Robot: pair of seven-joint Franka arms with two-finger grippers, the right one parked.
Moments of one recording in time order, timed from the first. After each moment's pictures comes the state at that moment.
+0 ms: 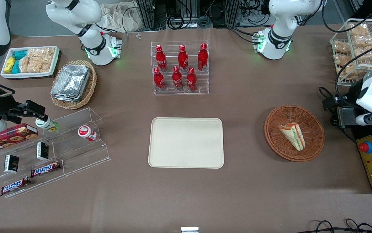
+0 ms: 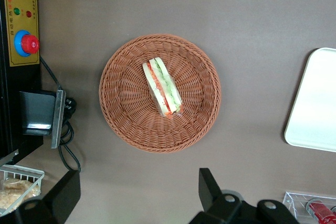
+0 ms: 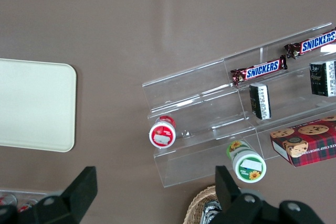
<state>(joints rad) 0.06 0.09 -0.10 -1.59 0.03 1.60 -0.17</state>
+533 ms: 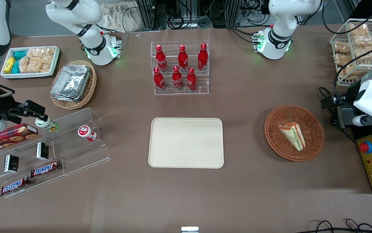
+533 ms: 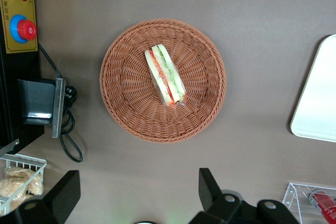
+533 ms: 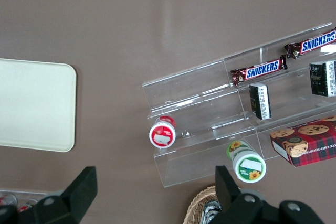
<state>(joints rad) 0.06 0.11 -0.09 -1.60 0.03 1.56 -0.18</state>
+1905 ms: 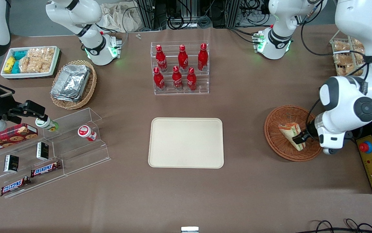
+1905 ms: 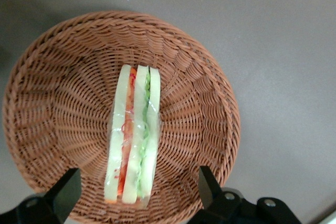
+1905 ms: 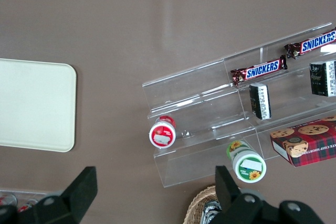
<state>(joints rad) 0.03 0.31 -0.06 -1.96 -0.03 2.19 -0.68</state>
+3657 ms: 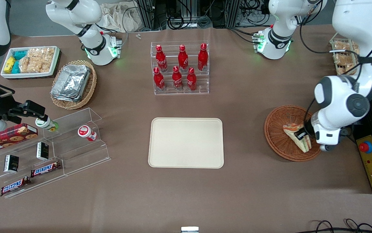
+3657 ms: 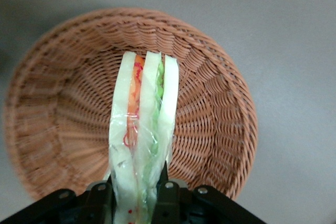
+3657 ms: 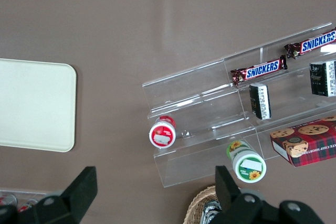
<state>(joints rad) 0.04 0.25 -0.05 -2.01 -0.03 2.19 -0.63</state>
